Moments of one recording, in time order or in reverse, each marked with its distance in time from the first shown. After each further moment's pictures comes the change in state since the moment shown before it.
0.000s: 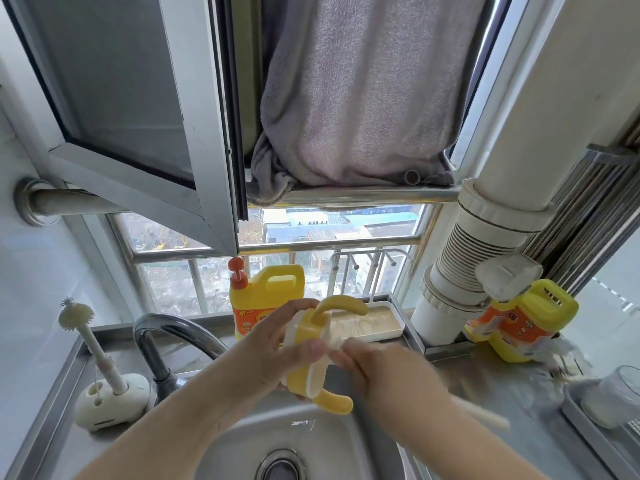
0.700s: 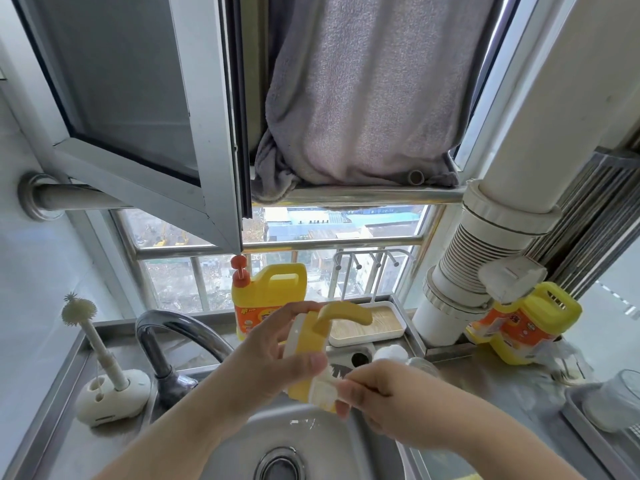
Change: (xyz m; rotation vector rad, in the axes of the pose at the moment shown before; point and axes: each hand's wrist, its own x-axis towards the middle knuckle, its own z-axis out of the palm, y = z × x) left_hand -0.005 -0.006 -0.001 0.063 0.038 0.093; right_hand -0.008 0.006 -0.019 0.581 -0.413 0.088
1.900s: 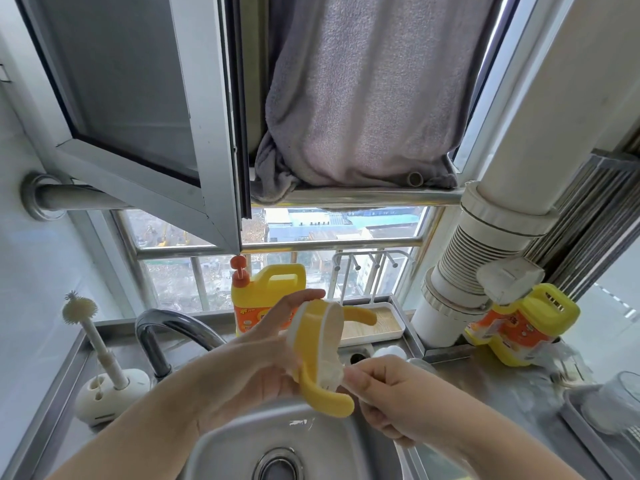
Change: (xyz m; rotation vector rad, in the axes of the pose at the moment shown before) left_hand -0.007 0.020 -0.006 -0.376 -0.230 -0.187; right_hand -0.003 -0.003 0.001 0.497 -0.177 0.189
